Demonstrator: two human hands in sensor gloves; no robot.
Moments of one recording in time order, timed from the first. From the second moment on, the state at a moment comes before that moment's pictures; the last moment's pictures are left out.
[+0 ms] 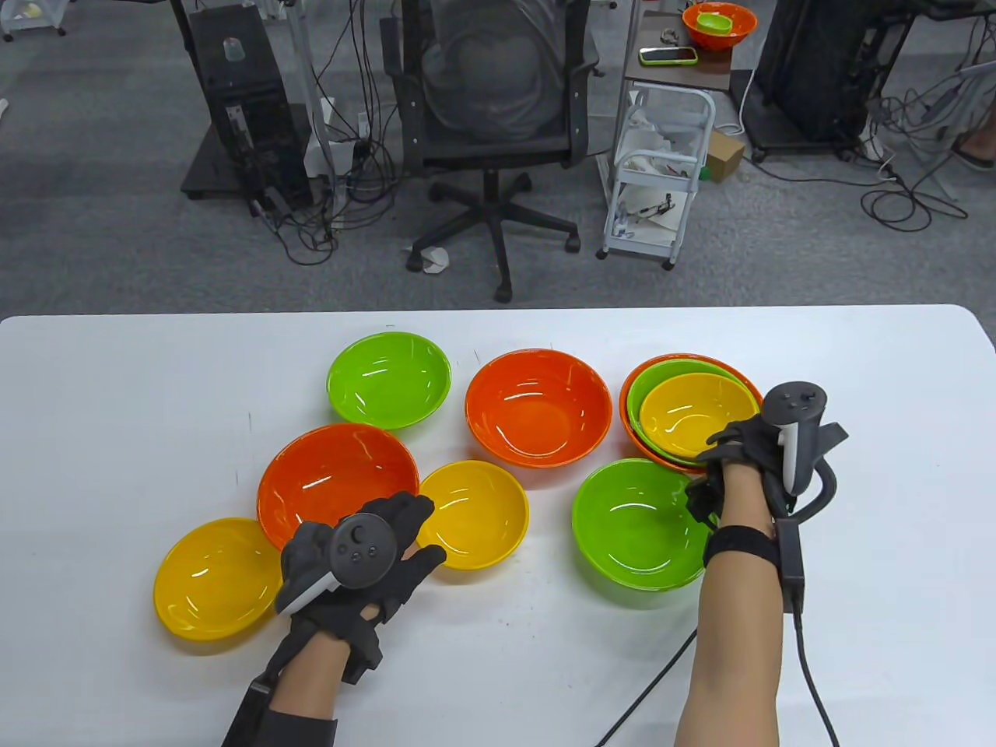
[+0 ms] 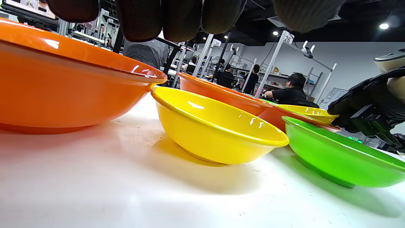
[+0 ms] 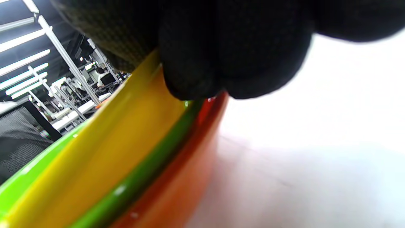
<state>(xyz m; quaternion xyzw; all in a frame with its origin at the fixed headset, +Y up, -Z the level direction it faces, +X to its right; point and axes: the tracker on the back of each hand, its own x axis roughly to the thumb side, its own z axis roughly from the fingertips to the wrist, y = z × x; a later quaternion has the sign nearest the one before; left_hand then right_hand) -0.194 -0.702 -0.317 -0.03 -0.16 0.16 0.97 0.288 -0.699 -0.445 -0.39 -0.05 0.89 0.25</state>
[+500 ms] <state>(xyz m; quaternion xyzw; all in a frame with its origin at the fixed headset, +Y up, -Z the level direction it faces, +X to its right) -0.193 -0.702 -0.318 -0.03 -0.16 0.16 0.97 0.282 -0.695 -0.438 -0.35 -0.02 0.91 0.22</state>
